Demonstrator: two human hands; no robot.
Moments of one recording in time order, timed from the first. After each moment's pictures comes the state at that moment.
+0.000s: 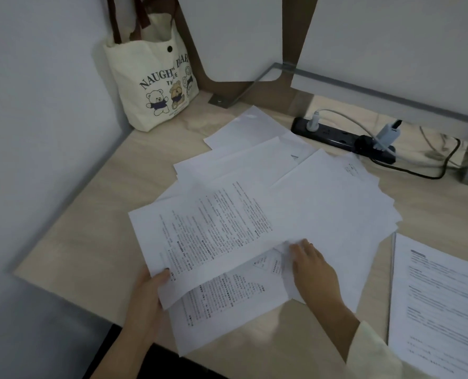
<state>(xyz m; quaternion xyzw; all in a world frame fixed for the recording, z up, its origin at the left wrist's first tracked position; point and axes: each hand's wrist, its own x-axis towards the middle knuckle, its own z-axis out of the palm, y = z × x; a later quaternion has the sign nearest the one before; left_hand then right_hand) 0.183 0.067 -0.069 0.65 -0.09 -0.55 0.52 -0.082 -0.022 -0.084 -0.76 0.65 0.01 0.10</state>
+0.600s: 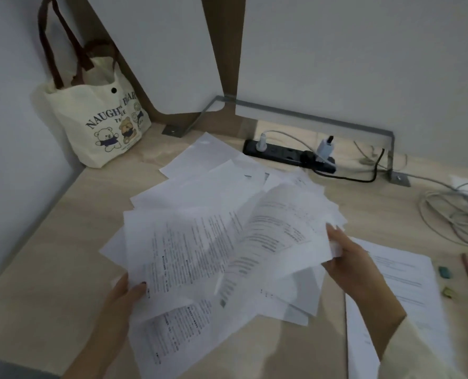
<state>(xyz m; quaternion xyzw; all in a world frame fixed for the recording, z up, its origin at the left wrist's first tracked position) 0.191 0.025 -0.073 0.66 -0.21 -0.56 0.45 -0.173 -0.053 0.018 -0.21 0.49 -0.47 0.70</state>
